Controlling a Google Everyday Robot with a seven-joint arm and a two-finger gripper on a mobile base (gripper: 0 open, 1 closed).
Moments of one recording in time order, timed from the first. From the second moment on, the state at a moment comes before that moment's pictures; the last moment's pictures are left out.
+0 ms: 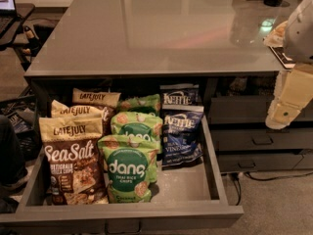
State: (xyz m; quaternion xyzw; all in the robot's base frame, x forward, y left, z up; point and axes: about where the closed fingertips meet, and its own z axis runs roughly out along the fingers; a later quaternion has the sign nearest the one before) arm 0.438 -0.217 0.976 -0.60 0.78 -0.03 0.16
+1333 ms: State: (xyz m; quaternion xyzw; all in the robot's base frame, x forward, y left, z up) arm 0.481 -0.187 0.868 -0.60 0.79 0.01 0.14
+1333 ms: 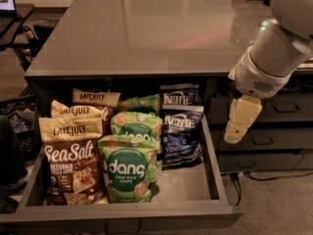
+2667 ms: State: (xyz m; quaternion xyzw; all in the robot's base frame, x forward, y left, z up) arm 0.549 -0.156 0.782 -0.56 0.81 0.08 0.13
